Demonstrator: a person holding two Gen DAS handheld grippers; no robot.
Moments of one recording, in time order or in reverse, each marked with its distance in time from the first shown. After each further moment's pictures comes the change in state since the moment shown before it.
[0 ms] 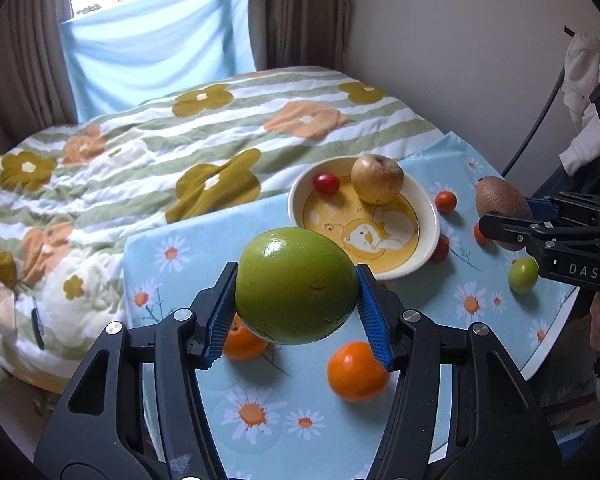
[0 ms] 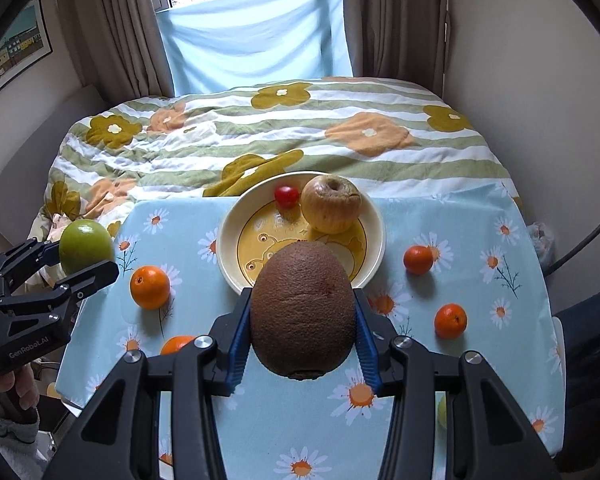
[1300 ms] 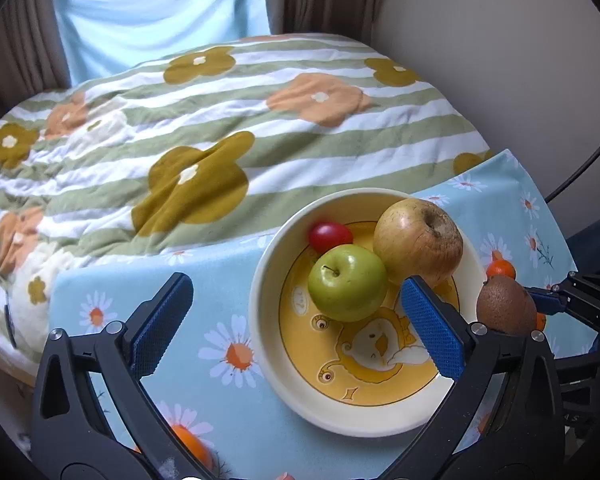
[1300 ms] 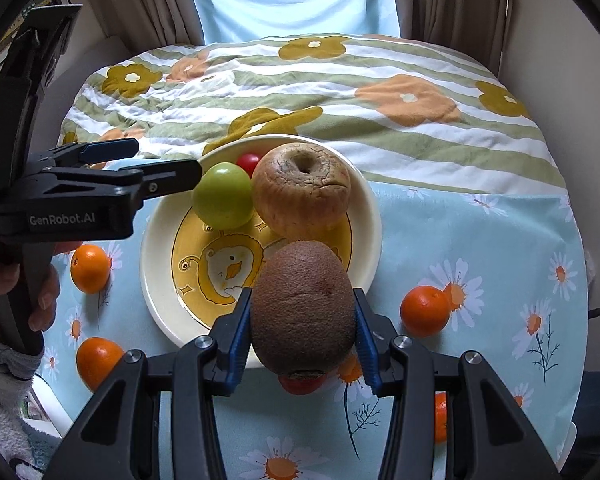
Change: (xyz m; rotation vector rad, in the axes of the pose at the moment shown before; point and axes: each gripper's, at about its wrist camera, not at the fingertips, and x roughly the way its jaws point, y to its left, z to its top) left arm 0.152 -0.019 0.078 -0.102 0.130 0.035; right arm 0.106 -0.060 0.031 -0.134 0.165 0.133
